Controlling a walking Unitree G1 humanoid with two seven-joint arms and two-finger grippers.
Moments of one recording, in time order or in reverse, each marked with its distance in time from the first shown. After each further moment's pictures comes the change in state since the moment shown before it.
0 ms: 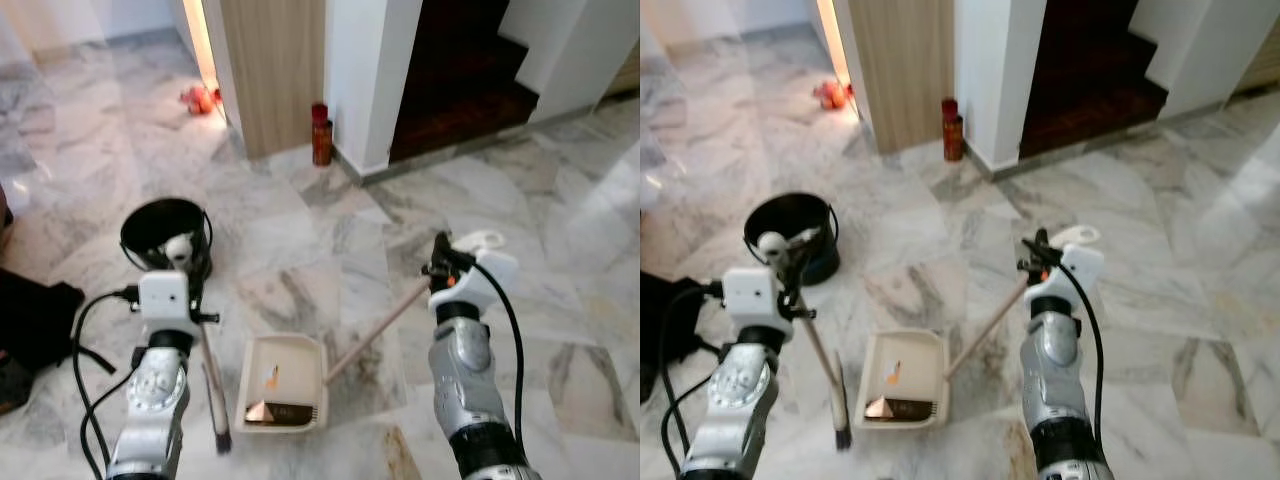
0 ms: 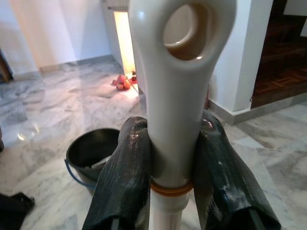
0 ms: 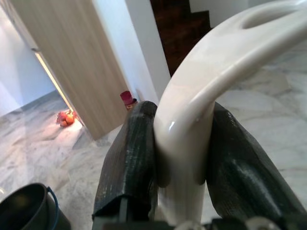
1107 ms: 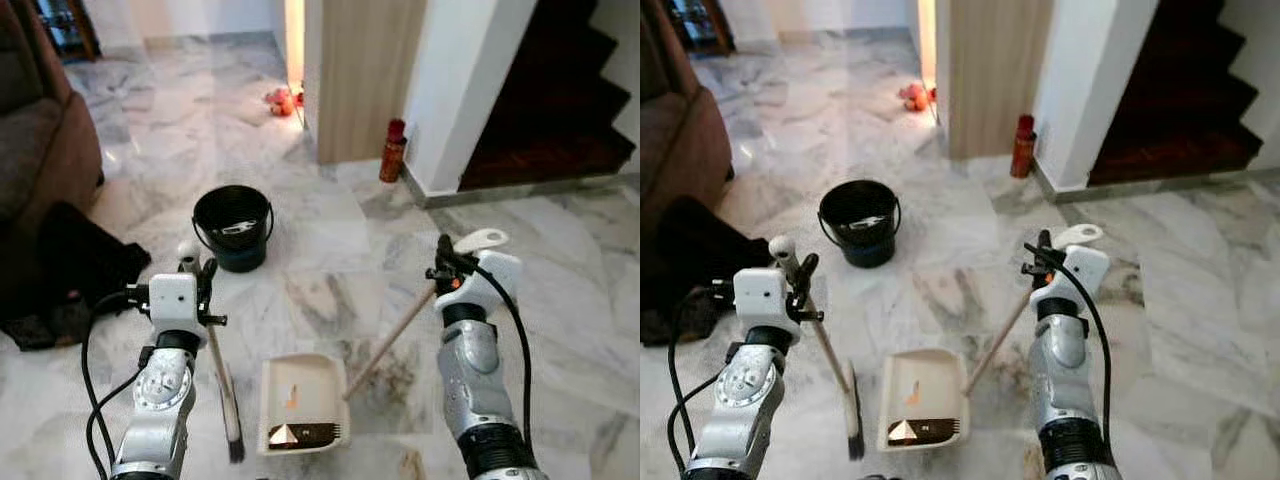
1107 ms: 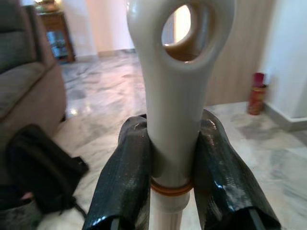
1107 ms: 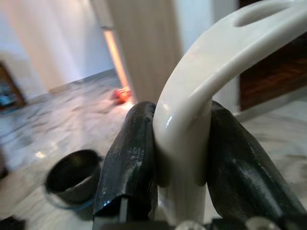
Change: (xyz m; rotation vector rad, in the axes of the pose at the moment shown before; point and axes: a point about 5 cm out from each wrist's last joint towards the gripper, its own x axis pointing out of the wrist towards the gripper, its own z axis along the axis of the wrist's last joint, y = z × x) left arm 0.000 0.007 -0.003 0.012 0.026 0.013; right arm -0.001 0.012 -0.002 -0.003 0.011 0.088
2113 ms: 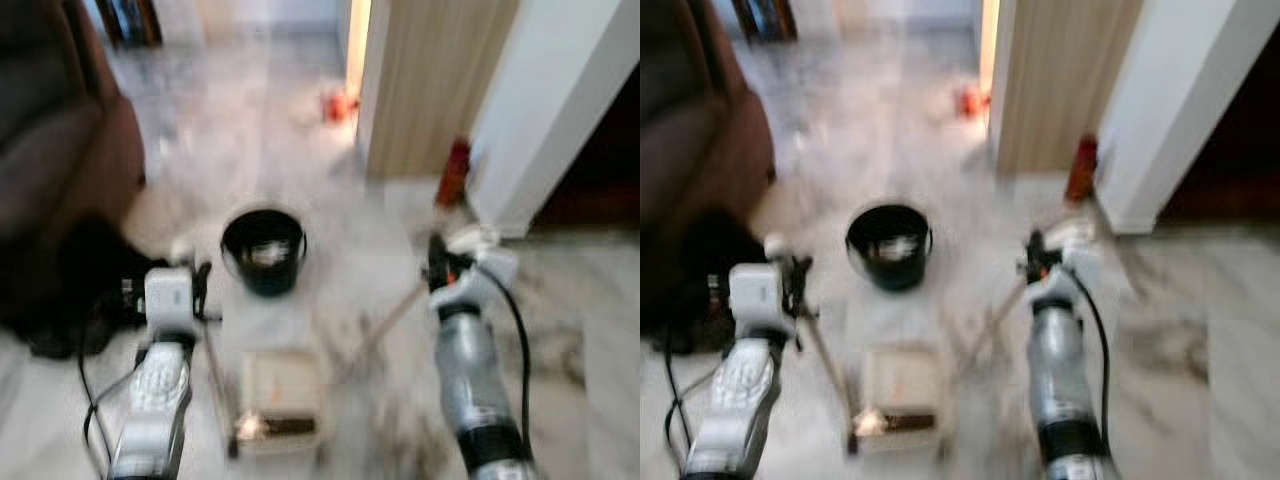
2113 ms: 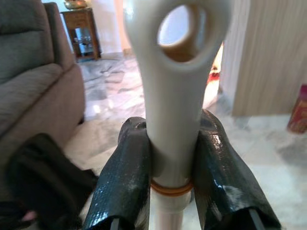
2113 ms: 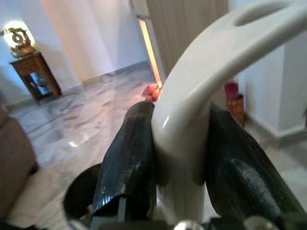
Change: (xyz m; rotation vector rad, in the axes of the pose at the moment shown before) left arm 0.004 -0.008 0.004 -0.024 -0.005 -0.012; right arm 0.000 -0.013 0.002 0.002 0.000 0.000
